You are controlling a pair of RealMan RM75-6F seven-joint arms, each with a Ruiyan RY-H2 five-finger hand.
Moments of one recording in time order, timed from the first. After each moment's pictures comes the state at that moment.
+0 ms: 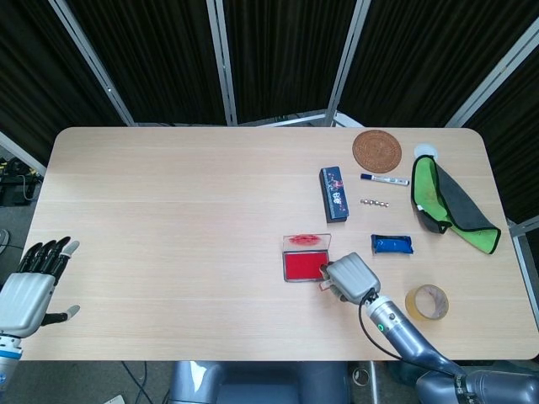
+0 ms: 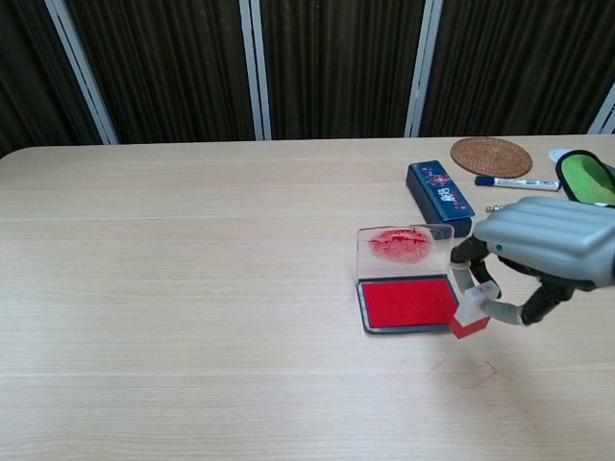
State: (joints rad) left arm -0.14 -0.96 0.02 -1.92 1.48 1.36 0.29; right arm 0.63 -1.42 -0.04 -1.62 -1.30 1.01 -0.49
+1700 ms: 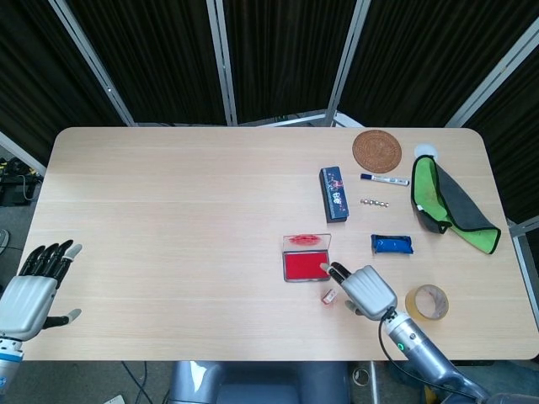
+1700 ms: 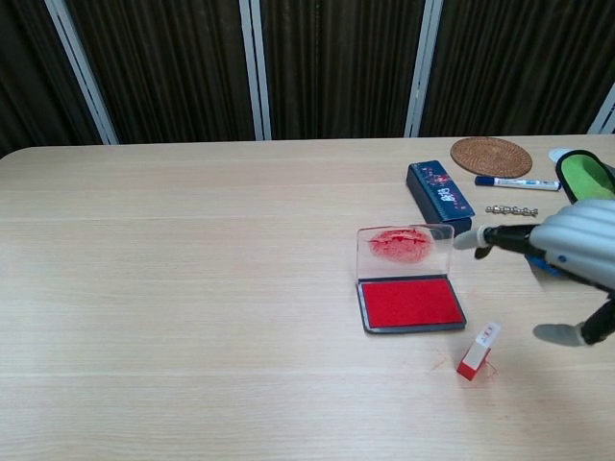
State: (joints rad) left arm -0.13 -0.95 0.04 -1.93 1.50 1.37 0.28; right arm 0.50 -1.37 -0.10 -1.59 -1.55 1.18 -0.38
